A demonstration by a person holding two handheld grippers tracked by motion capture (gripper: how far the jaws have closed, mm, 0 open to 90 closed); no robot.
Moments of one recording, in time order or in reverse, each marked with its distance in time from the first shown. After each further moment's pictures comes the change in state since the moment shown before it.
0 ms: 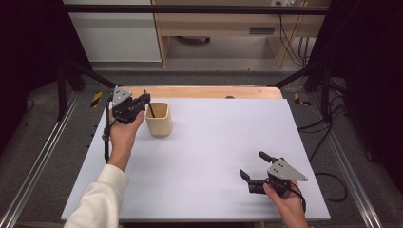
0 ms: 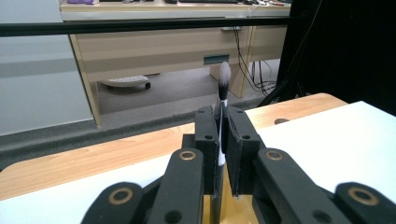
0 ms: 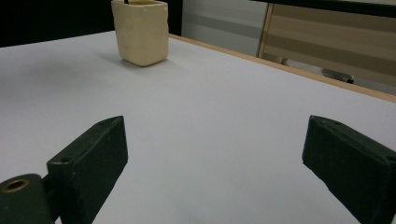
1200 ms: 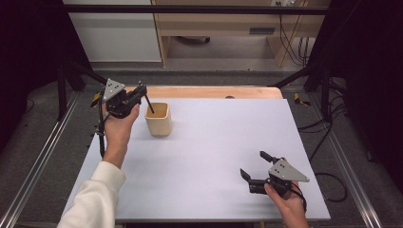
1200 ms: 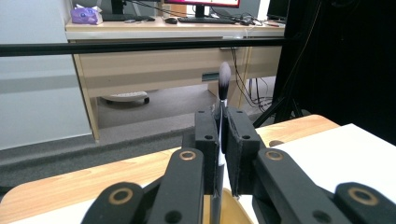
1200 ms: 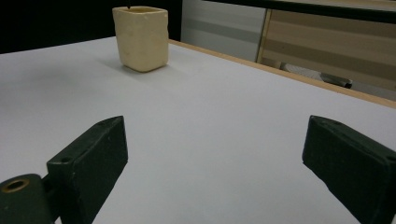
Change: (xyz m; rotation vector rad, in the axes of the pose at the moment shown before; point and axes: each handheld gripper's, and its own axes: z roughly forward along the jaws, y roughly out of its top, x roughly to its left) left arm 0.002 0.026 -0.013 -0.062 -0.014 -0.018; right arm 0.000 0.002 -0.004 -0.018 -0.002 0.001
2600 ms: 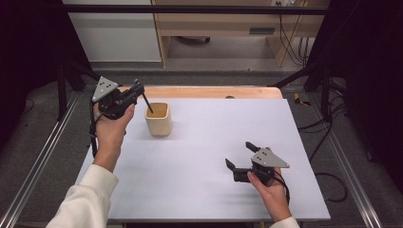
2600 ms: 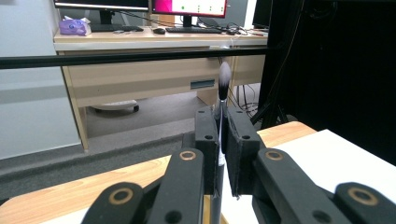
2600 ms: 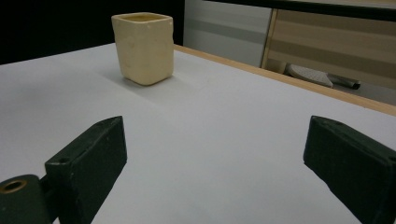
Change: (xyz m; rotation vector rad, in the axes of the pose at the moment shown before) left arm -0.009 0.023 -0.028 -0.029 -0.046 0.005; right arm 0.012 0.019 0.046 0.005 0.008 0.011
